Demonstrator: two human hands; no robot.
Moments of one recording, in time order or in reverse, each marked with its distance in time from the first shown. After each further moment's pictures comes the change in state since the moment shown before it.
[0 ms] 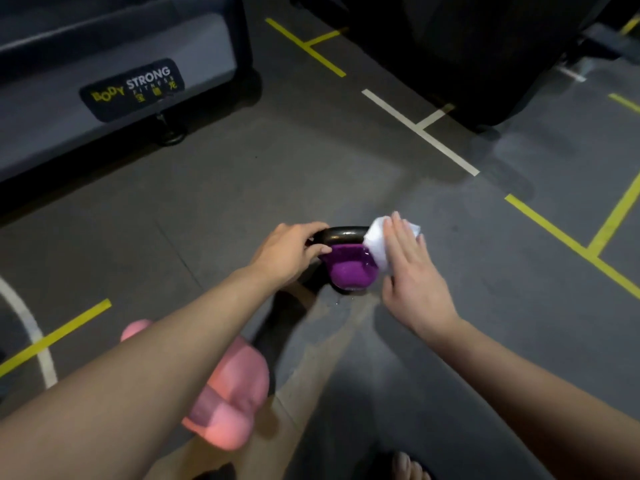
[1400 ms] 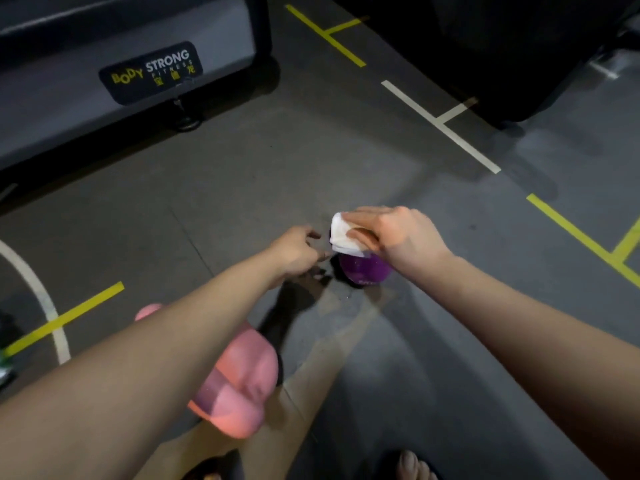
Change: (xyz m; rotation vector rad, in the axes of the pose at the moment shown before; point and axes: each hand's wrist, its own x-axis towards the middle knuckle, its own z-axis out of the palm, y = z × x) left_hand -0.012 0.001 0.004 -0.521 -0.182 -0.495; right_hand 0.070 -0.042 -0.035 -0.013 -0.215 -0.176
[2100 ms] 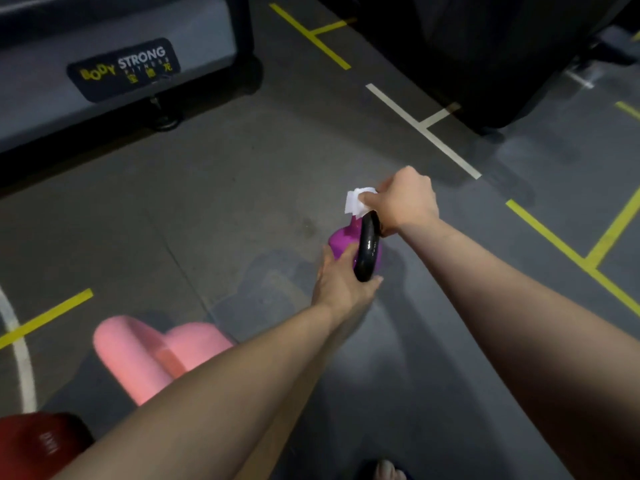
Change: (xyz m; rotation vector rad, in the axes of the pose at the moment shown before) left_hand 0.005 0.010 0.115 0.059 0.146 0.133; right_hand 0.053 0.039 -0.020 0.279 0.065 0.746
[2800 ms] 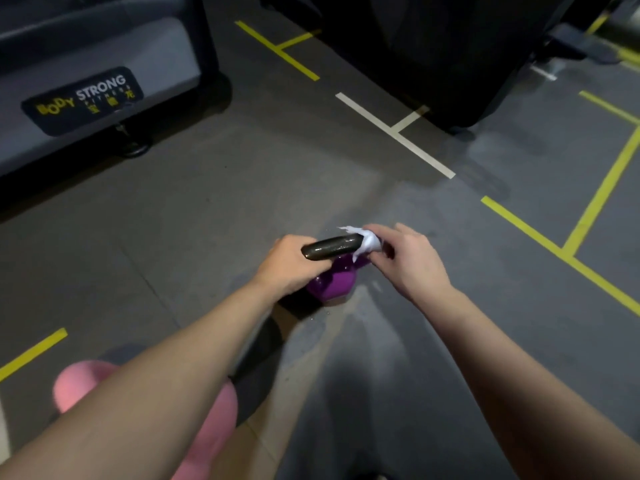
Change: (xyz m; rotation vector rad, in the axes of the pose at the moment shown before) left_hand 0.042 0.010 -0.064 0.095 -0.028 0.222; right_hand -0.030 0.100 0.012 -0.015 0.057 -0.377
